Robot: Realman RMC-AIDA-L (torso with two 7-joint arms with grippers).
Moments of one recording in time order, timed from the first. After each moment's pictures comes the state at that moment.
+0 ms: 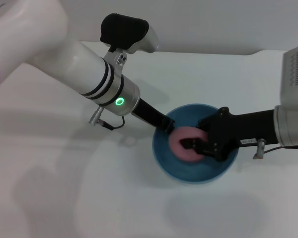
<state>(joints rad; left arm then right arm) -0.80 -2.07 1.59 0.78 2.20 1.07 -2.63 0.48 2.07 -1.42 -0.99 -1.87 -1.28 1.65</state>
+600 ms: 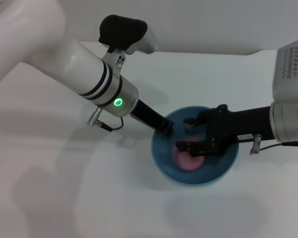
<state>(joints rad) -0.80 -2.07 1.59 0.78 2.19 1.09 -2.64 0.50 2.07 -1.43 -0.99 -1.88 -1.25 1.72</state>
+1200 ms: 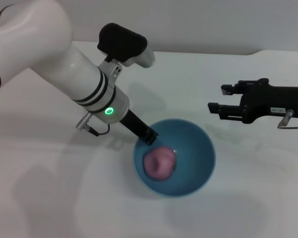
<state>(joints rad) -0.80 -2.07 1.64 0.77 2.31 1.10 -2.62 0.43 2.07 -1.24 -0.99 -1.87 -1.17 1.71</state>
